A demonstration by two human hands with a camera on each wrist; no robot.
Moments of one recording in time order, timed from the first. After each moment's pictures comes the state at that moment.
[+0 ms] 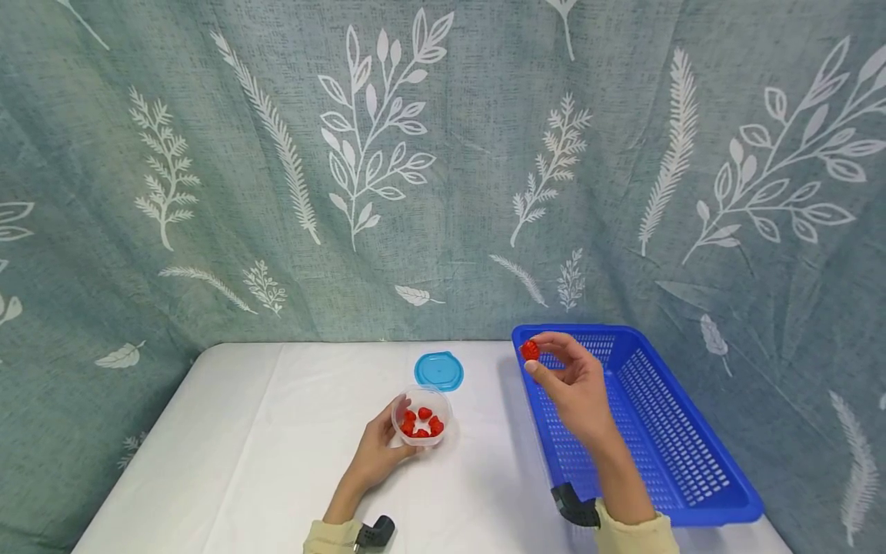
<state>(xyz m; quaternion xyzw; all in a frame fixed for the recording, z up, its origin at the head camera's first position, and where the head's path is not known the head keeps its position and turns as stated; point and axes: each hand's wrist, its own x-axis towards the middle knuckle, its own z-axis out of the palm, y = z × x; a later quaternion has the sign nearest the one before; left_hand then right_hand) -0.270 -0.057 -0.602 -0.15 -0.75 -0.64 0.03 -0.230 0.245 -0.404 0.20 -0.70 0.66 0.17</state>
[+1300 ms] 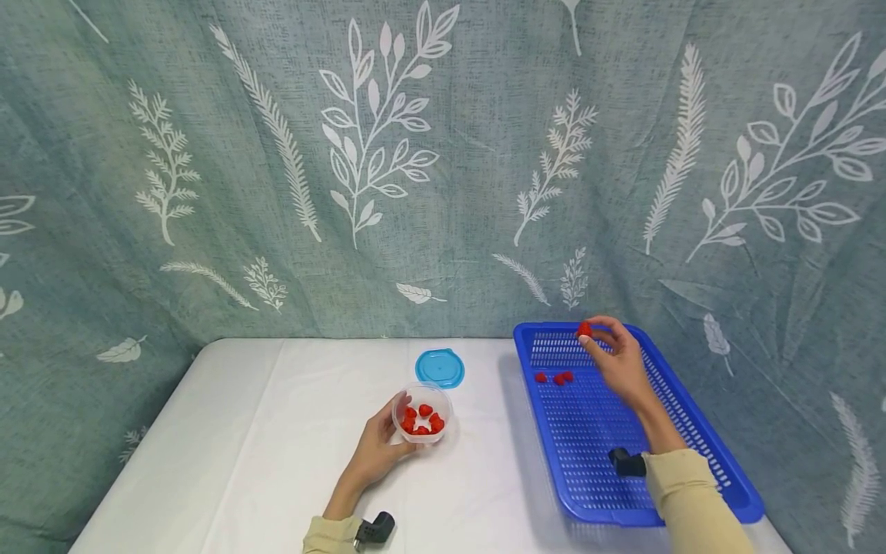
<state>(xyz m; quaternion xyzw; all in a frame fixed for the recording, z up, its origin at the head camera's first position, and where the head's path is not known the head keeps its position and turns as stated) -0.273 -0.059 -0.602 -0.14 -0.75 -0.64 0.02 -0.326 0.356 -0.453 0.13 -0.79 0.57 0.19</state>
